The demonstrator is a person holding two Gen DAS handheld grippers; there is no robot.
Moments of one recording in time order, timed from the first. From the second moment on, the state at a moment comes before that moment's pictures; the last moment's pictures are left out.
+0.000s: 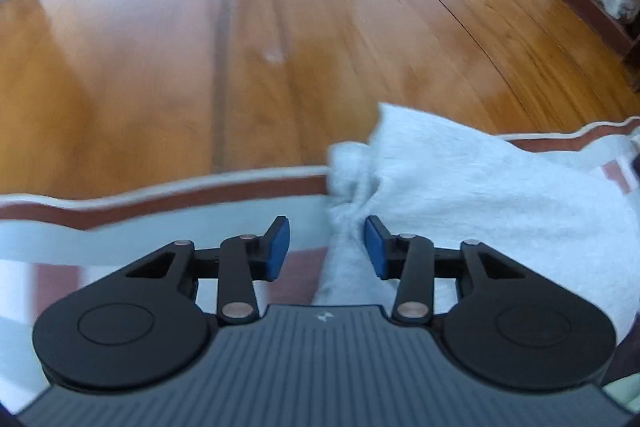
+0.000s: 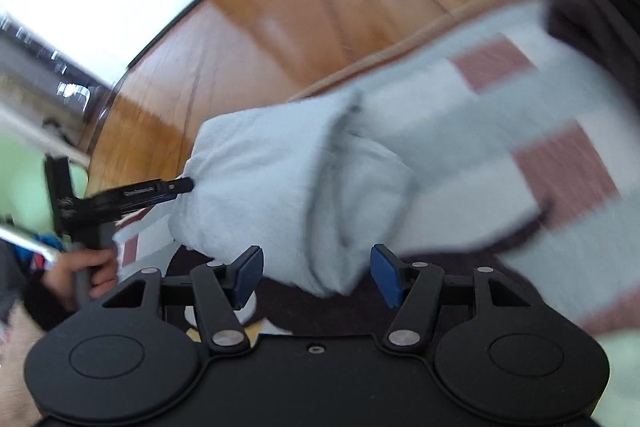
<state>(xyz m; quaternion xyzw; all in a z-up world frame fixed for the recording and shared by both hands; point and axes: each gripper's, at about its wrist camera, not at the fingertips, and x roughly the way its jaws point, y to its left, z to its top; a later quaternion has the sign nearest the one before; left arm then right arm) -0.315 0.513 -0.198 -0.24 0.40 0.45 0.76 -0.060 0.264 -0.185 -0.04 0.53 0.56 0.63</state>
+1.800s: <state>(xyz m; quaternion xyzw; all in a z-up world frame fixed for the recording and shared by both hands) -0.332 0.574 -0.266 -0.55 0.19 0.17 0.79 -0.059 0.301 -0.230 0.00 0.59 0.52 0.62</state>
